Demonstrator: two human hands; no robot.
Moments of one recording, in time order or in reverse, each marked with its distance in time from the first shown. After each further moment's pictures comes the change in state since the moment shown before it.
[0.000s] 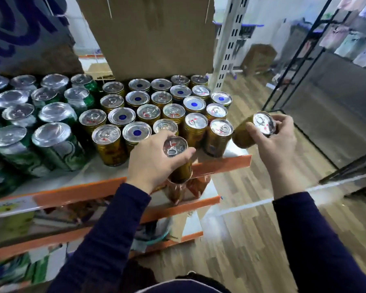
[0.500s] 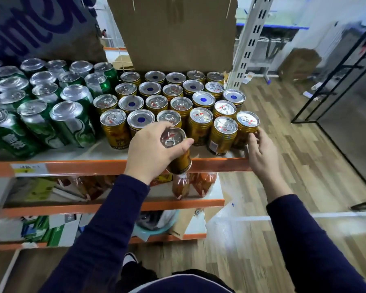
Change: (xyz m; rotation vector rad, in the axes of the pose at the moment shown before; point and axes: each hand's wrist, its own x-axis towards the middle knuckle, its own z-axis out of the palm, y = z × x) left_hand -0.015 0.022 0.013 0.054 0.174 -0.079; right_hand 0.012 0.063 0.029 0.005 -0.389 -0.161
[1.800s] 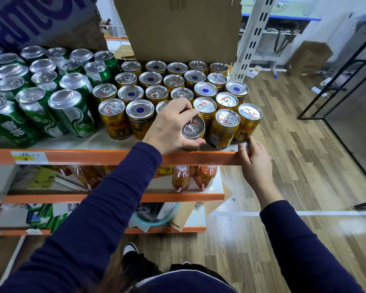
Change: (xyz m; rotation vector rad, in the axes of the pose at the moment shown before) left_hand 0.037 -0.001 0.031 0.200 -0.086 0.453; right_hand -0.028 0.026 0.016 -0.245 -0.107 0.020
